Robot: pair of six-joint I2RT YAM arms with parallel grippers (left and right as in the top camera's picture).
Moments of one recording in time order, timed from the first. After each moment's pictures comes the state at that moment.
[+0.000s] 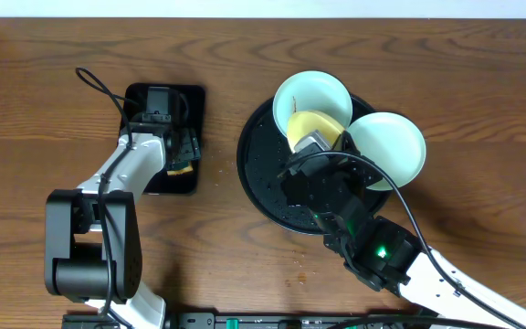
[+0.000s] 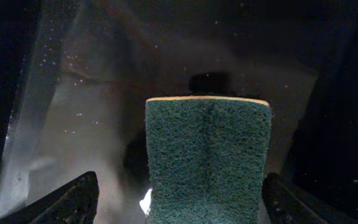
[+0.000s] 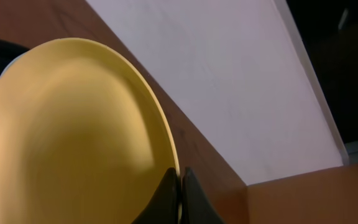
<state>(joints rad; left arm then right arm) -0.05 1.79 1.05 -0.49 -0.17 -0.28 0.91 1.17 0.79 -0.08 0.95 -0.51</state>
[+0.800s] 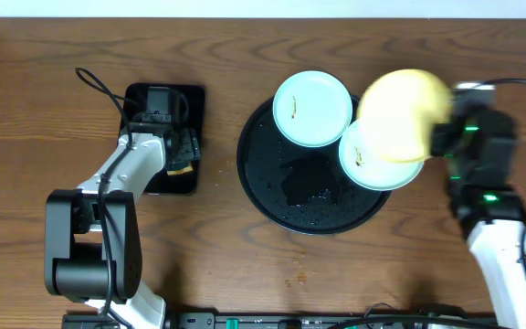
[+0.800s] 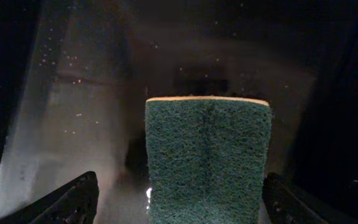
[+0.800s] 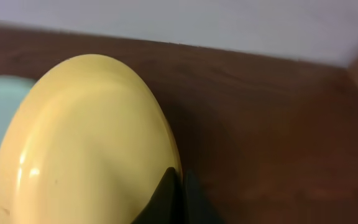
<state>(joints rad) -0.05 1.79 1.05 -0.50 -0.17 -0.28 -0.09 1.17 0.79 -0.10 0.10 -0.06</state>
